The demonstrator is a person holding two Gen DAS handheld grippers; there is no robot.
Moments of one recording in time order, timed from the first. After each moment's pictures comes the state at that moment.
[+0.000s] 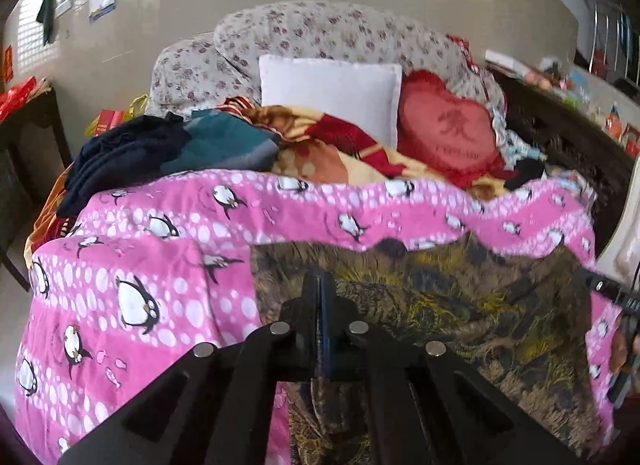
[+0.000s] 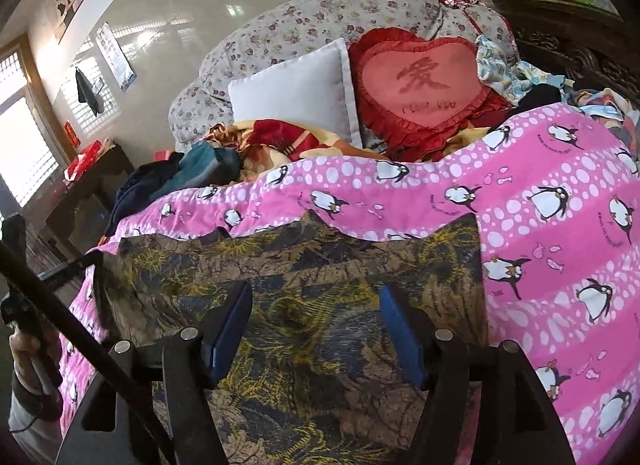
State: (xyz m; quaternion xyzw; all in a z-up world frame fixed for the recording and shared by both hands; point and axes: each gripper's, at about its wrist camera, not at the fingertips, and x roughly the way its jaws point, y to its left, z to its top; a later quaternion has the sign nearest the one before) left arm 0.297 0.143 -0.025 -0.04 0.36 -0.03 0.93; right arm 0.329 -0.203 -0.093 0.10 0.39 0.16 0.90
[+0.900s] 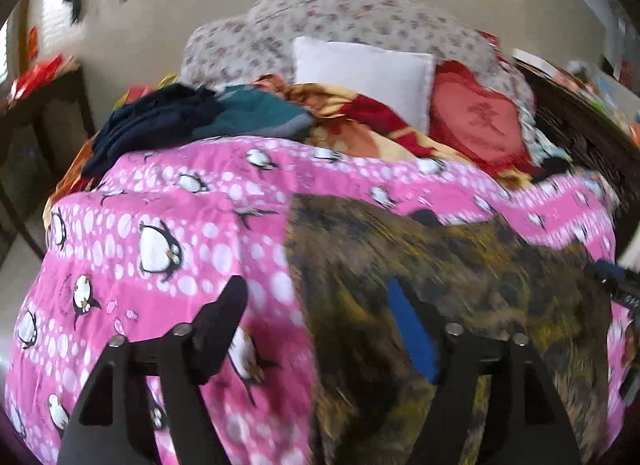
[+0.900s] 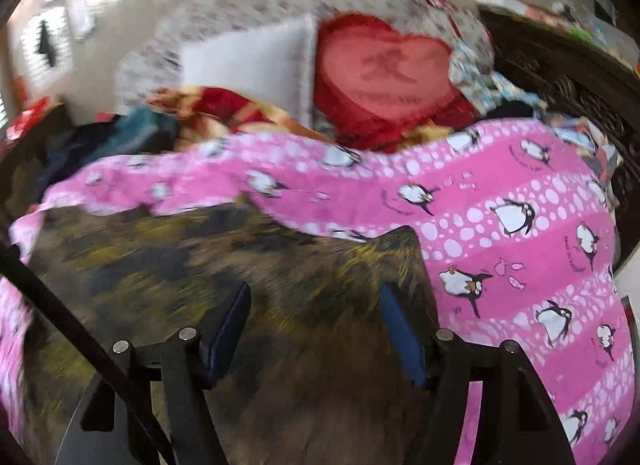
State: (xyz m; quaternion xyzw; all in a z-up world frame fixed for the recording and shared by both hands) left arm 0.263 0.140 -0.058 -0.03 0.38 0.01 0.93; right arm 0.329 -0.194 -0.105 -0.02 0.41 0.08 0.91
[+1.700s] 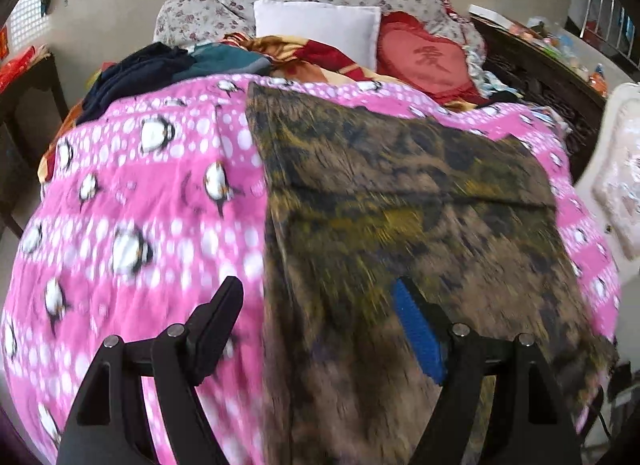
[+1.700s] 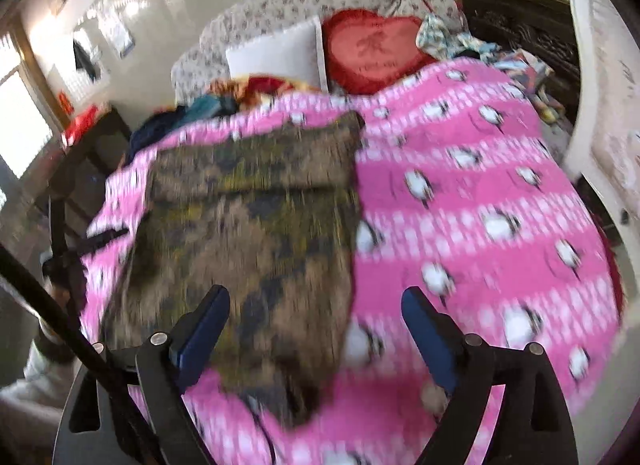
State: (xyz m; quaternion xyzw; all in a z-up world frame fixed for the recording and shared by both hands) left arm 0.134 0.125 -0.068 -0.04 0.44 -0.06 0.89; right arm 0.085 -0.283 -0.038 0.06 0.47 0.13 0.87
